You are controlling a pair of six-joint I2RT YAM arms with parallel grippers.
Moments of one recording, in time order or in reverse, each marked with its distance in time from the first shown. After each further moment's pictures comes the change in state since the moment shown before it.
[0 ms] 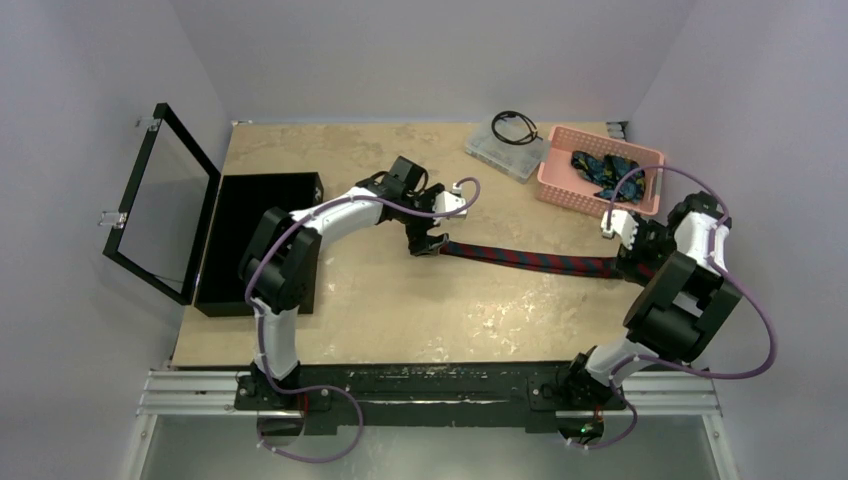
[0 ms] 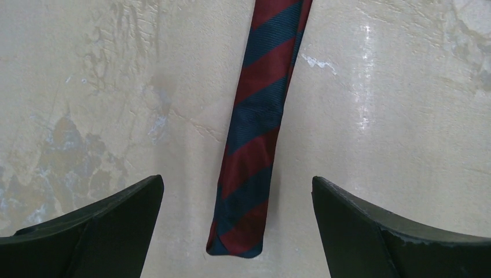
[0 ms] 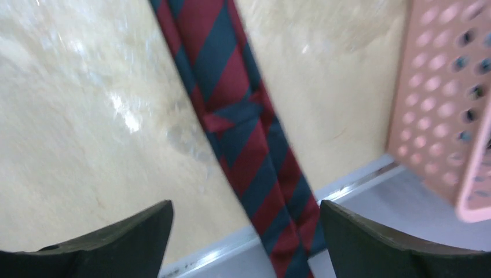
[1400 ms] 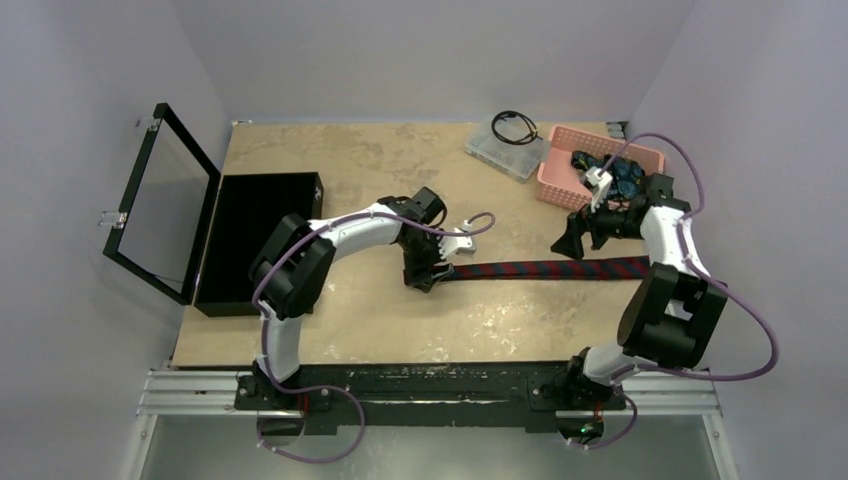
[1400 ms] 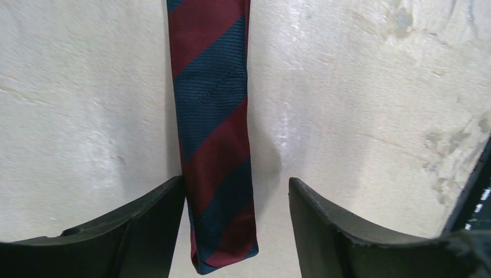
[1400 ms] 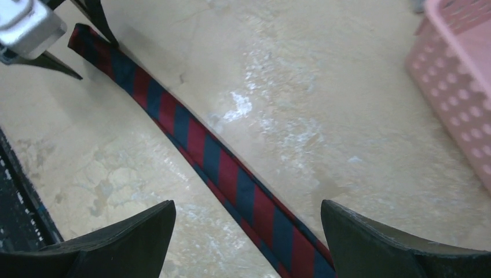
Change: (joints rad) left arm -0.143 0.060 0.005 -0.288 -0.156 -0.160; right arm 0.237 -0.047 0.026 0.047 -0.605 0.882
